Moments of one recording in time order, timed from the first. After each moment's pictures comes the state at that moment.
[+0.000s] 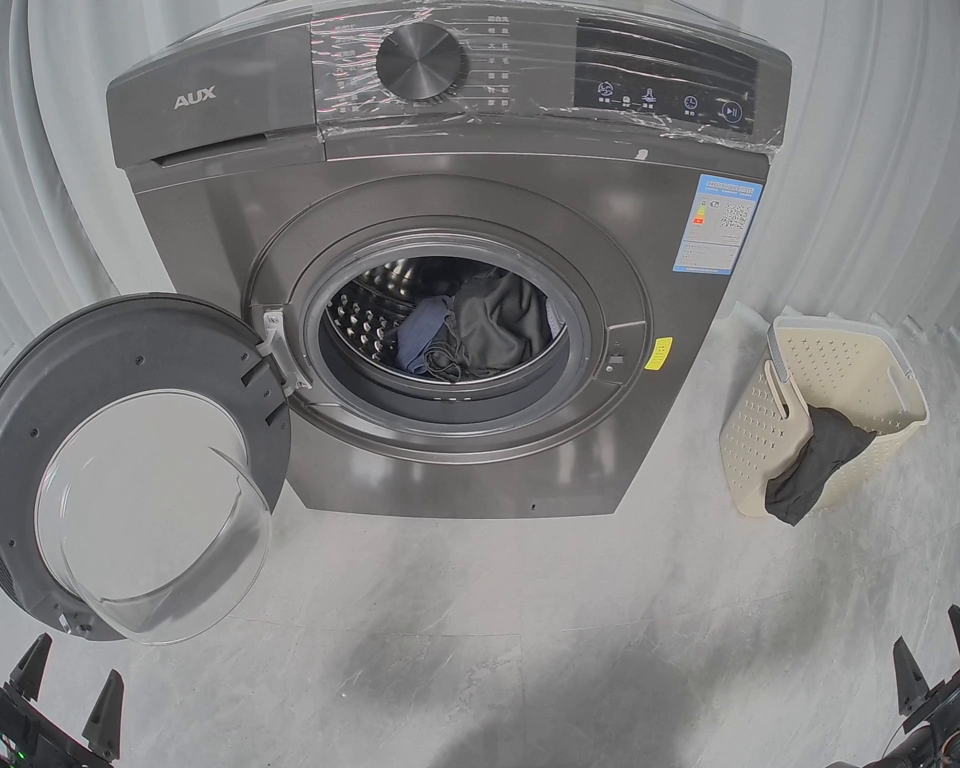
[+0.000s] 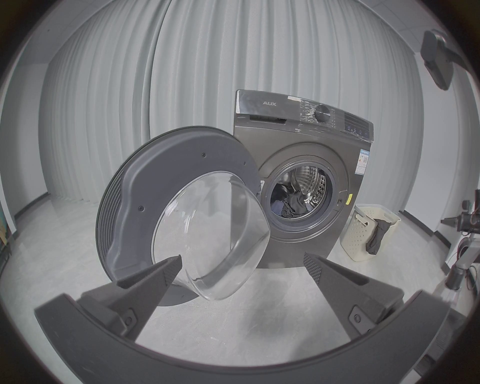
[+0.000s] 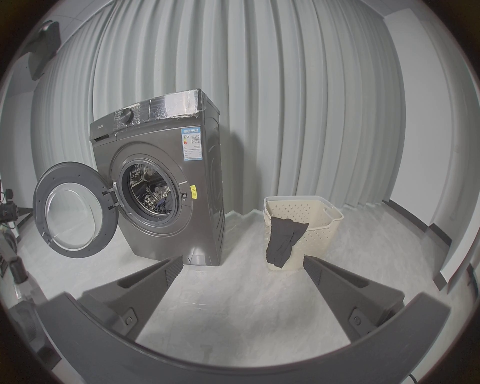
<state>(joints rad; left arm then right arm) -0.08 0.10 -0.02 -0.08 0.06 -0.05 0.04 0.09 -0.02 -0.03 -0.07 0.00</state>
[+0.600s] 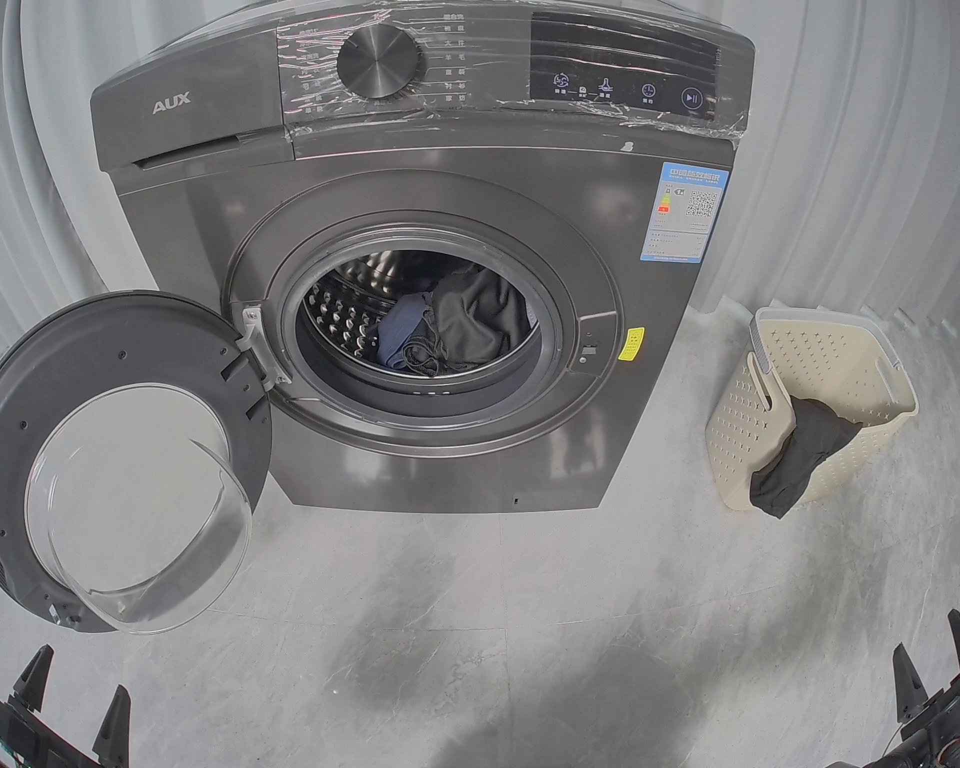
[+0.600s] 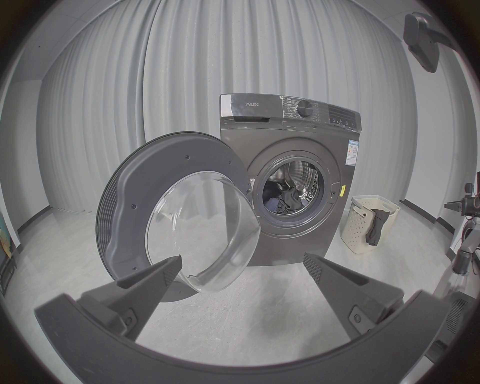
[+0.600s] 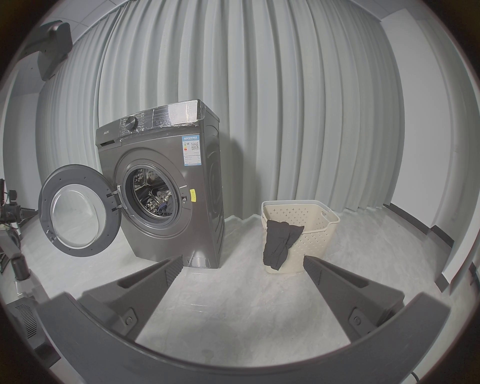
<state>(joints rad) 0.00 0.01 -0.02 0.00 -0.01 0.01 -0.01 0.01 -0.02 0.00 -0.01 0.00</state>
